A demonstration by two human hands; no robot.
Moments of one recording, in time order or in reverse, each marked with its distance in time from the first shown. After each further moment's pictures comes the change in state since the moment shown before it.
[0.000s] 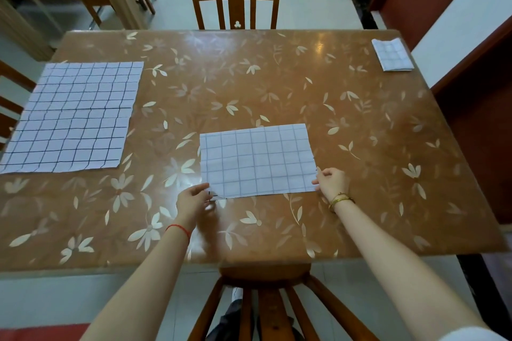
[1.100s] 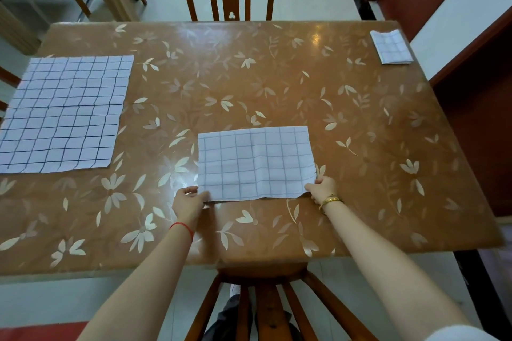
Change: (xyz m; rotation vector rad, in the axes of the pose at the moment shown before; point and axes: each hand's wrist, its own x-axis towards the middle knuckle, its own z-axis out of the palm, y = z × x) left_hand 0.018 -0.017 0.012 0.066 0.182 -0.073; right_hand -0.010 0.008 0.010 -0.118 -0.127 0.145
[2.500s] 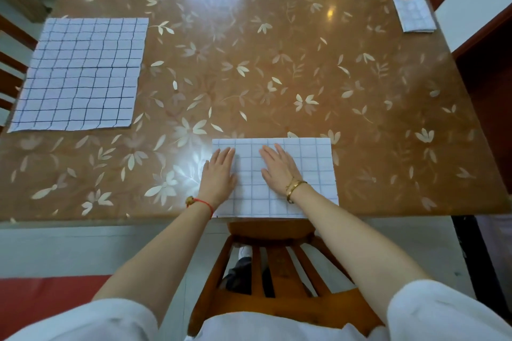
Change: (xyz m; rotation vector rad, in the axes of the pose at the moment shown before) left_hand -0.047 -0.025 -0.018 1.017 -0.202 0.845; right_hand -0.089 -0.006 0.101 -0.862 -0.250 -0.819
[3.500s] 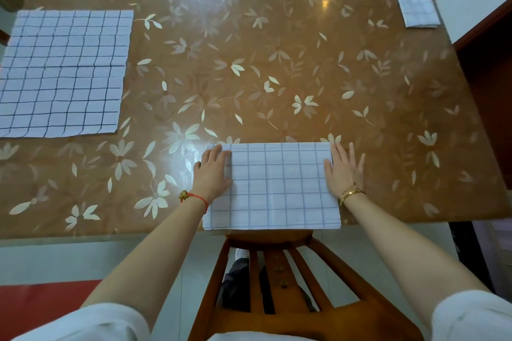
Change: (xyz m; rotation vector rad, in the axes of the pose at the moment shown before) left_hand 0.043 -0.014 -0.001 0.061 -0.101 -0.046; right_hand -0.025 0.135 -0.010 -0.104 0.140 0.488
